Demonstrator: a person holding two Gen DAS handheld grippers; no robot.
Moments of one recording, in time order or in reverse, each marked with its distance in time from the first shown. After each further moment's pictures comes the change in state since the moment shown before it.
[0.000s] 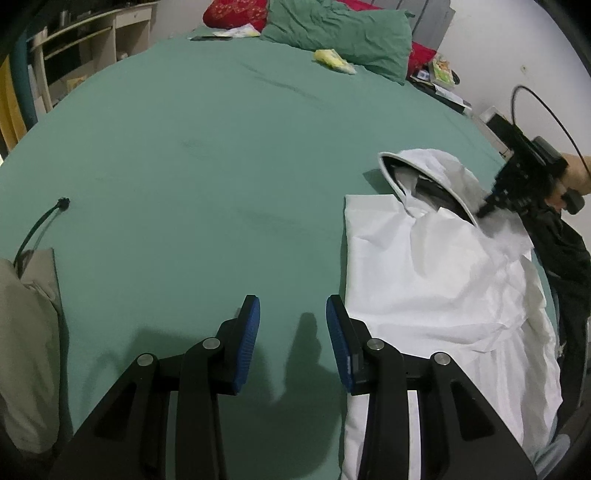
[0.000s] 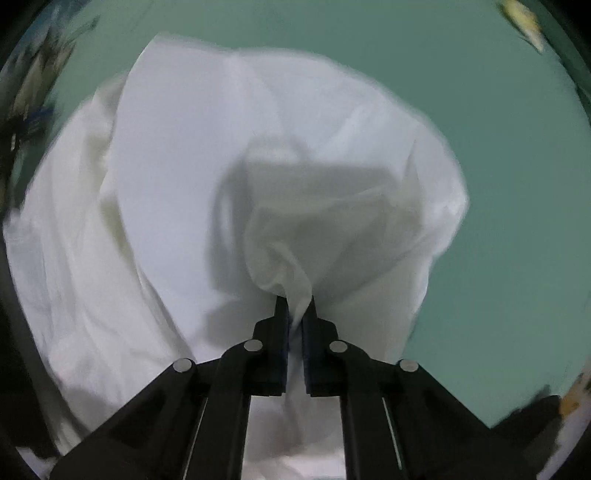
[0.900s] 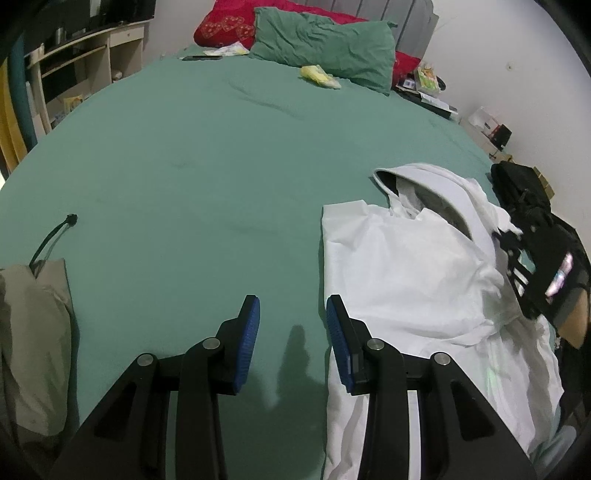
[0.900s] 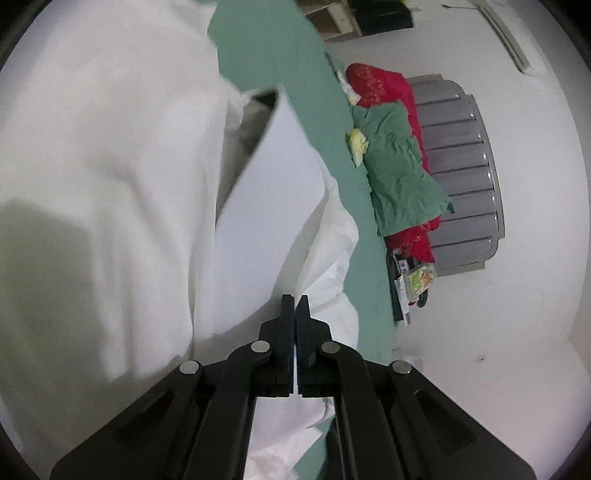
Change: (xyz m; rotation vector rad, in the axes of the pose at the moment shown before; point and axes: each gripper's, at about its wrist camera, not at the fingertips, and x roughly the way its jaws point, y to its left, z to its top) left arm -0.022 -0.014 -0.008 0.037 -0.062 -0.009; right arm -0.003 0.221 -0.176 -0.038 -0.380 -1.065
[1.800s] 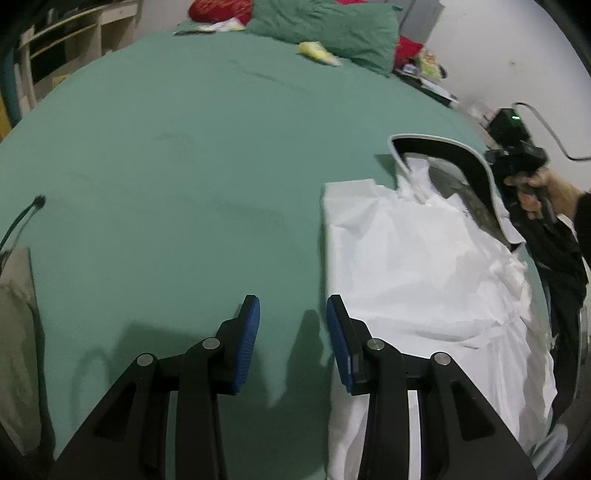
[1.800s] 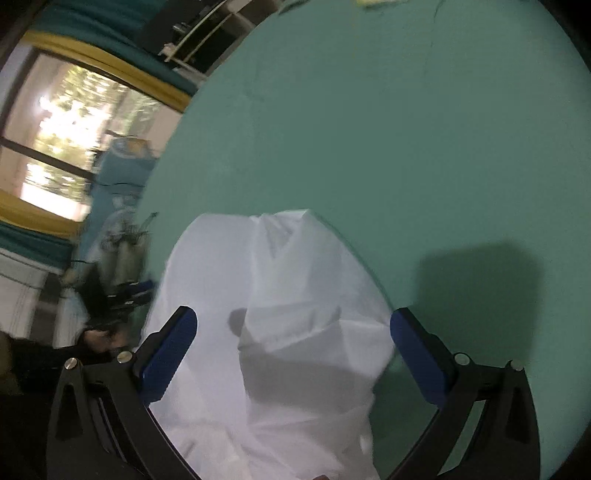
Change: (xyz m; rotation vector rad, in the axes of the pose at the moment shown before) left arm 0.034 0.003 -0.002 -0.001 0.067 -0.054; right arm 0.218 -0.162 -0.039 0.895 0.063 1.504
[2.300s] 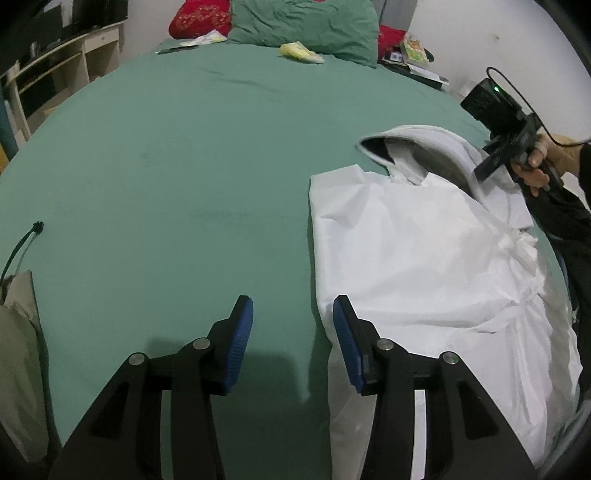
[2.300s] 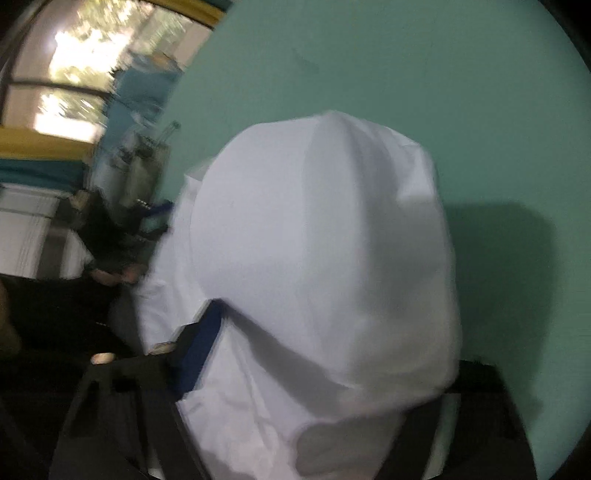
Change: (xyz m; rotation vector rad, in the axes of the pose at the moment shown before) left arm 0.002 -0.013 -0.006 0.086 -0.007 0.060; right arm 0.096 0.089 -0.020 -0.168 0.315 -0.039
